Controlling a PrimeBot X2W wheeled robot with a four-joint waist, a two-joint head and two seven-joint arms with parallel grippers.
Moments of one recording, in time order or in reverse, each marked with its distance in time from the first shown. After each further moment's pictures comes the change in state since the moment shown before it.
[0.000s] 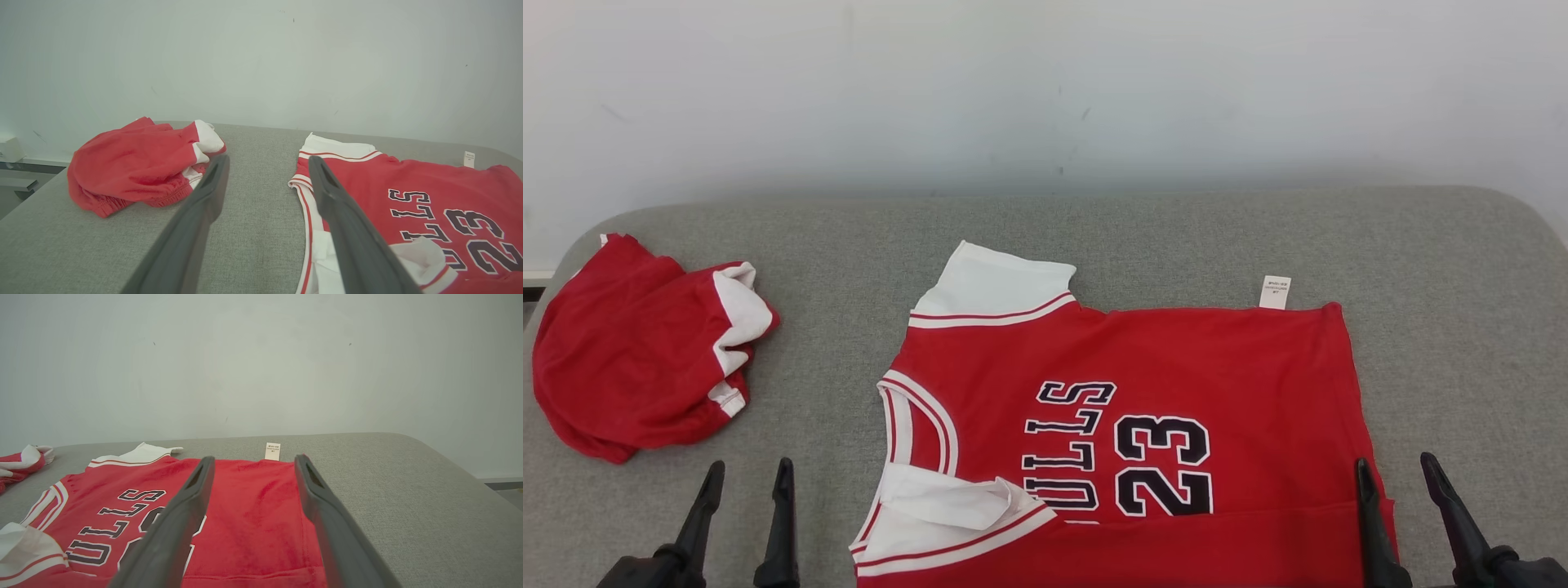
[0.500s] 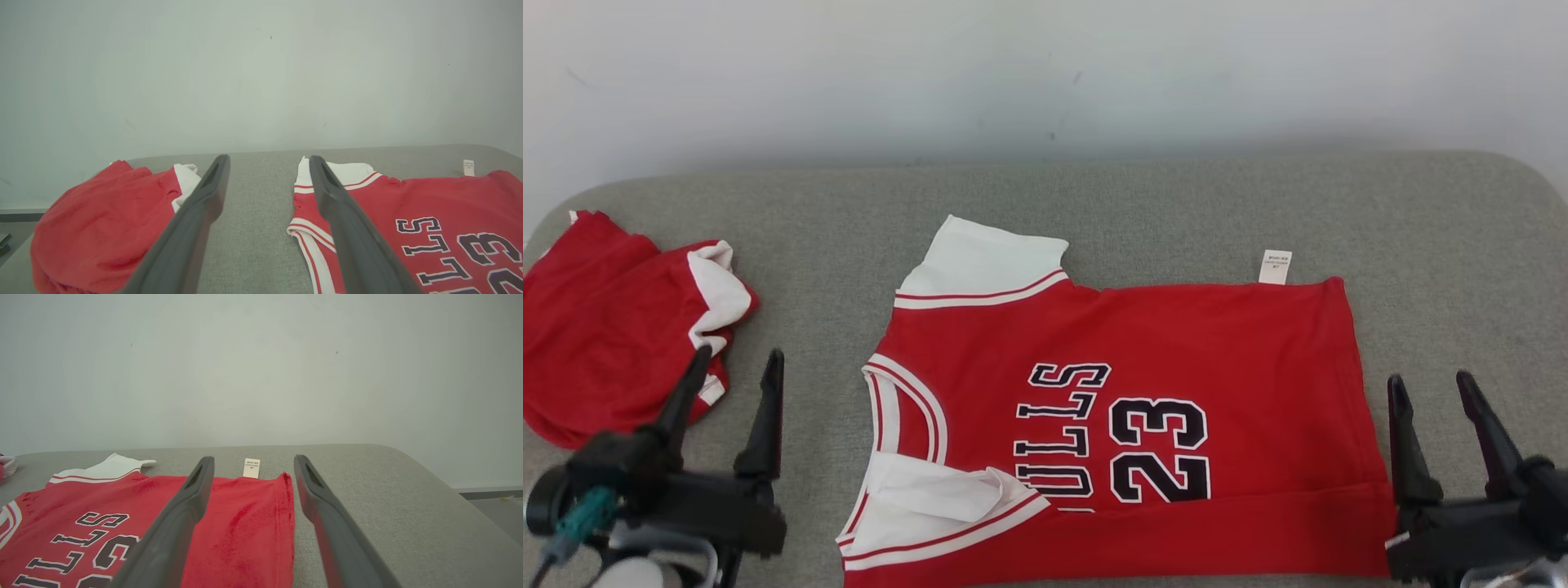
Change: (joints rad) left arm -0.196 0.065 -0.021 0.054 -0.001 -0.061 0.044; right arm -0.137 -0.053 -0.034 0.044 0.025 0.000 0.044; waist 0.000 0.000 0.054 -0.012
